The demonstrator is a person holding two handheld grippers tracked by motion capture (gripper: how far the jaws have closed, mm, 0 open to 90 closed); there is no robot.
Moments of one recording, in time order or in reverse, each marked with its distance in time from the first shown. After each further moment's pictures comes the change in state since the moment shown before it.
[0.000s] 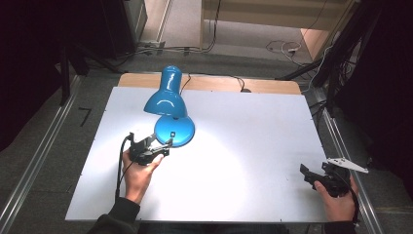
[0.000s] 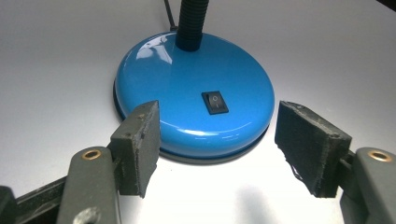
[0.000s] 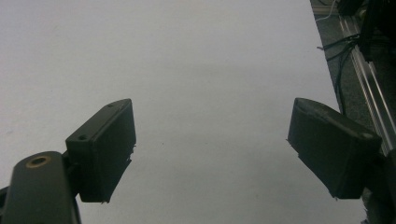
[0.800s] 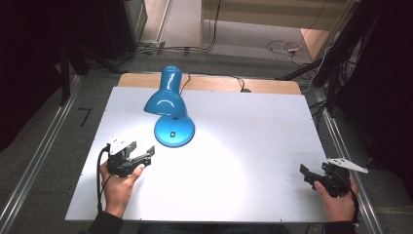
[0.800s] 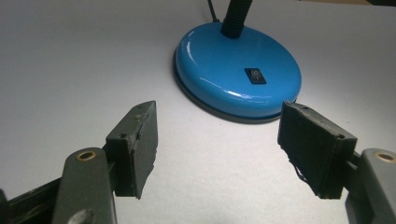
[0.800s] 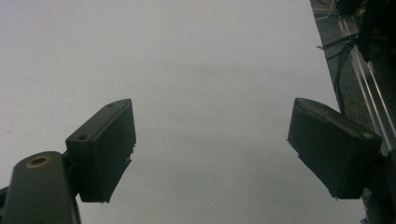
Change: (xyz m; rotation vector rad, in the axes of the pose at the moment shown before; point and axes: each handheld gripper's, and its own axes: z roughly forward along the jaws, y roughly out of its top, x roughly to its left) left arm 0.027 -0.019 -0.052 -0.029 0.077 -0.057; right arm 0.000 0.000 0.000 0.001 -0.004 -0.006
